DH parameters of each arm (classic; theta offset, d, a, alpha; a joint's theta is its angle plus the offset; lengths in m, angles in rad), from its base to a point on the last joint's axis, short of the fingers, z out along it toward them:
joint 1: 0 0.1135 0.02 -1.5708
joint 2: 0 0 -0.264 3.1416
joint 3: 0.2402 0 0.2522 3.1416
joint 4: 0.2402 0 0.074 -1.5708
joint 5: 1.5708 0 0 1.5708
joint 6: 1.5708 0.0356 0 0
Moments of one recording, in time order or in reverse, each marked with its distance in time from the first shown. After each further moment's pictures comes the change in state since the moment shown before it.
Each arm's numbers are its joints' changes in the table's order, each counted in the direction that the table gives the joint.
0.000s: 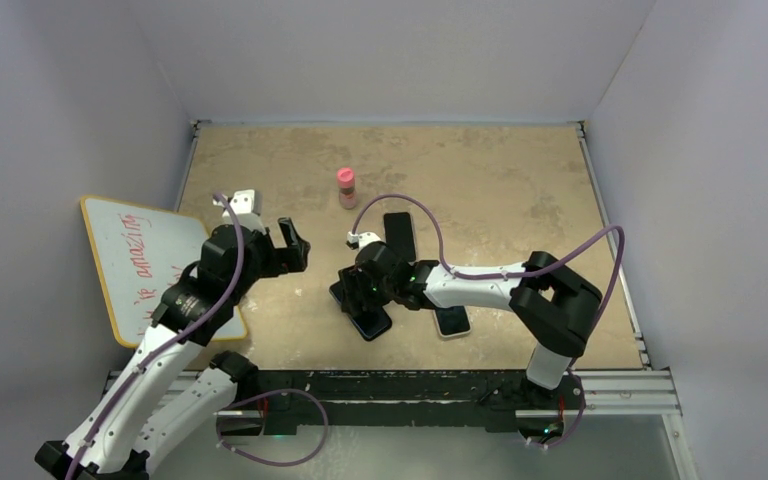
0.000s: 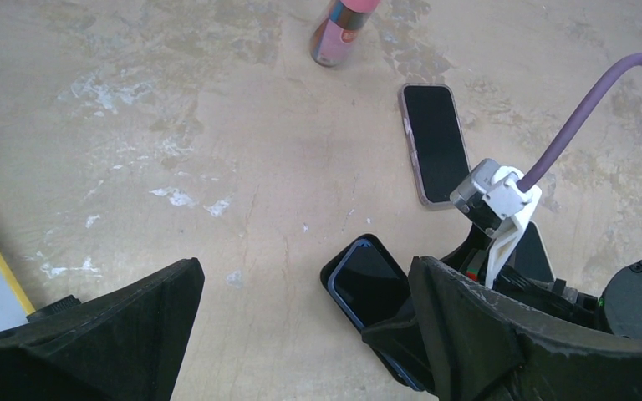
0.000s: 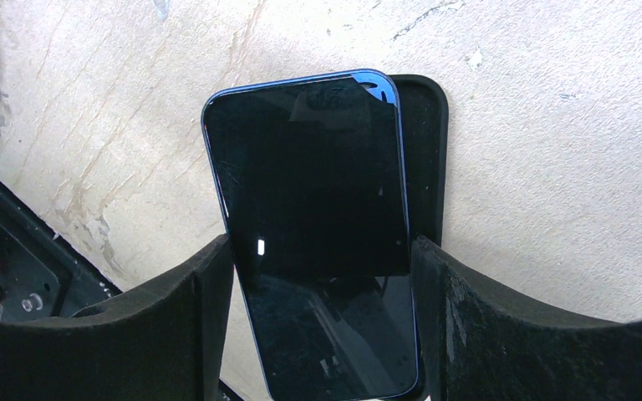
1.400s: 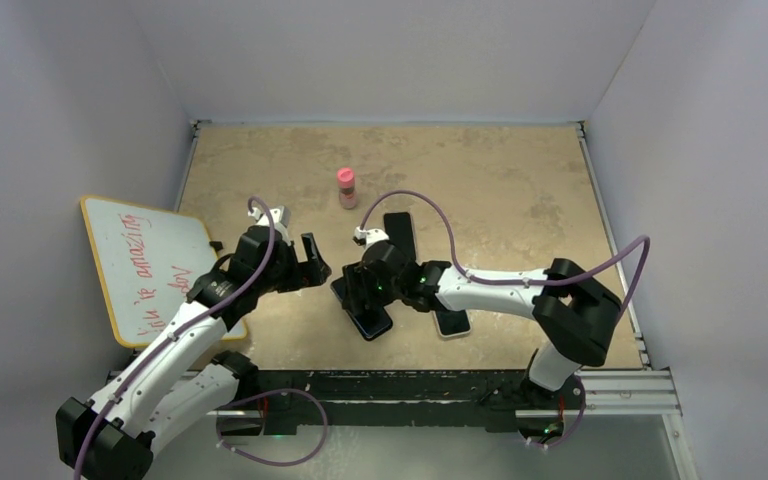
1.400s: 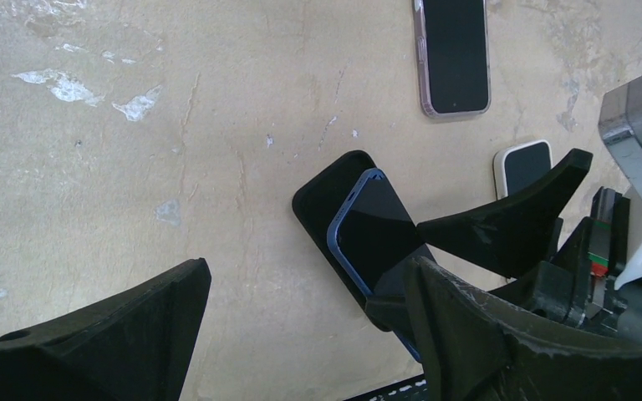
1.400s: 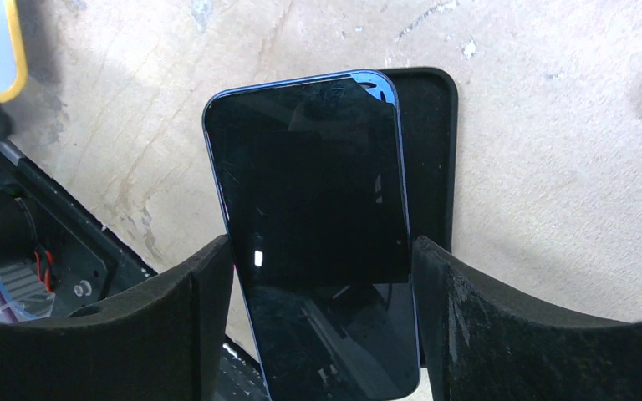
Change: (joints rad) left arm 0.000 0.152 -0.144 -0.062 0.196 -0.147; right arm 0.007 -0.100 -0.023 0.026 0.018 0.055
